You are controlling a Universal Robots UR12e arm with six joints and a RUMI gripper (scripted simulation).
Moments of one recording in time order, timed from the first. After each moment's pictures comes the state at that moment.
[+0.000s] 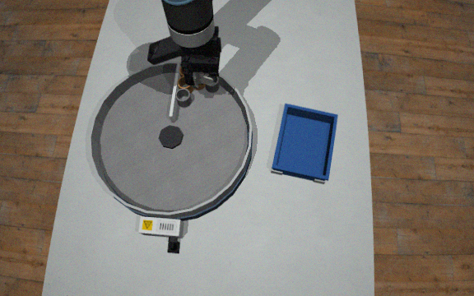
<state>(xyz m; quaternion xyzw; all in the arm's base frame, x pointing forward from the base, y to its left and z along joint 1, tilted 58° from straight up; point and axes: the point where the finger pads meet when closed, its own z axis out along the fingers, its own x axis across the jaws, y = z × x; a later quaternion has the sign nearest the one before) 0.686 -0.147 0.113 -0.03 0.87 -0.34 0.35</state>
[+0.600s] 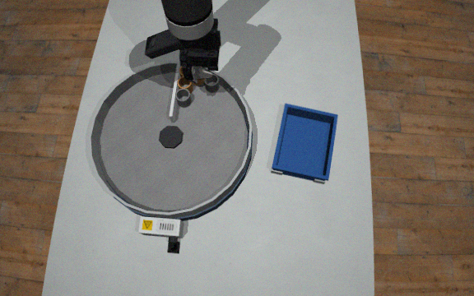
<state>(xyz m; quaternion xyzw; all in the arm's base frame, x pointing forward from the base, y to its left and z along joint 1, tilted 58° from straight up) 0.671 -0.134 0.125 -0.03 0.87 -0.34 0.35</state>
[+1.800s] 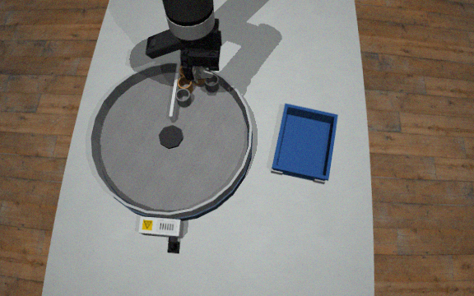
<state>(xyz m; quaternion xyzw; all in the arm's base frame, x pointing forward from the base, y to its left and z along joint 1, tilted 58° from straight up) 0.671 -0.131 0.125 -0.03 0.87 -0.34 0.35</state>
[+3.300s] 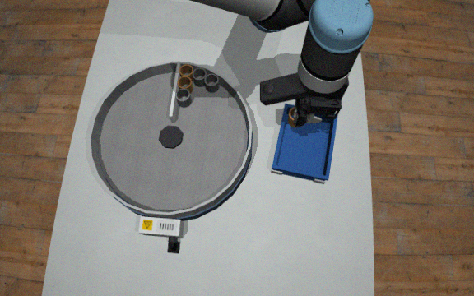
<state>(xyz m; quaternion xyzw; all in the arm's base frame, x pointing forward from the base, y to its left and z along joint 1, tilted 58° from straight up) 0.793 0.092 0.034 -0.04 0.87 -0.34 0.35</state>
